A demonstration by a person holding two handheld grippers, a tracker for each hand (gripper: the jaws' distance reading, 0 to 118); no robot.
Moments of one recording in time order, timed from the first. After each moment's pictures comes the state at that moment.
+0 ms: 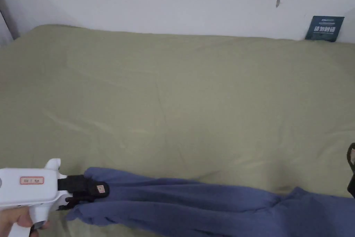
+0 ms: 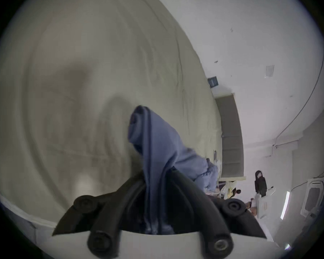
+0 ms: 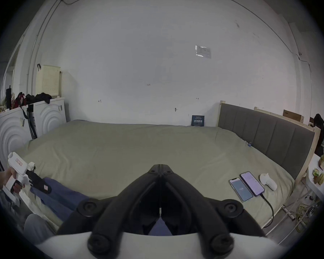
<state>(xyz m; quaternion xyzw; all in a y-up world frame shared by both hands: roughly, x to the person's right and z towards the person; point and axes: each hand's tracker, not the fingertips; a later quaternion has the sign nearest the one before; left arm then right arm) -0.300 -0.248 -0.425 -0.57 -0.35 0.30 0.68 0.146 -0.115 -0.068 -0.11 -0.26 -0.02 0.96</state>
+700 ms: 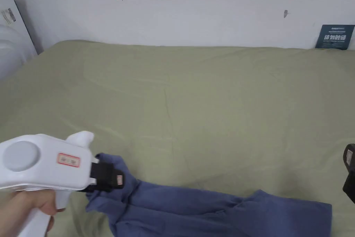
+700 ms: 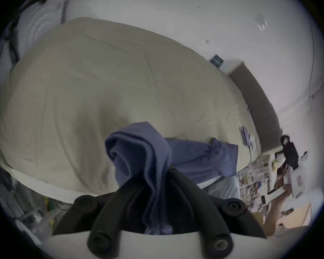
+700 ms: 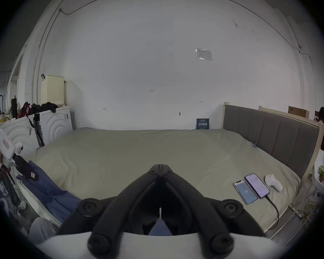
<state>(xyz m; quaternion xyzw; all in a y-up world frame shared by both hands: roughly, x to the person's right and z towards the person) -0.190 -0.115 -0.333 -0.54 -0.33 0.03 0.78 0.157 -0.112 -0.049 -0.09 -0.24 -0.04 0.97</state>
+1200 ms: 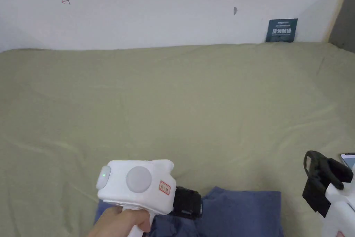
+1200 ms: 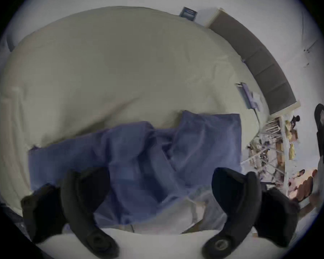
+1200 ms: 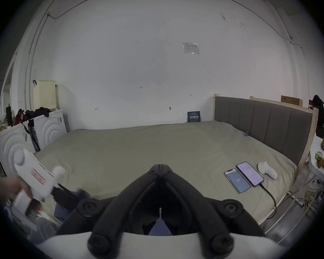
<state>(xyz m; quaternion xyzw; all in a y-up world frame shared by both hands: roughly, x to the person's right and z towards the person) 0.018 -0.211 -0.288 -0.58 -0.42 -0.07 0.69 0.180 -0.127 -0.022 -0.11 -0.27 -0.07 0.96</state>
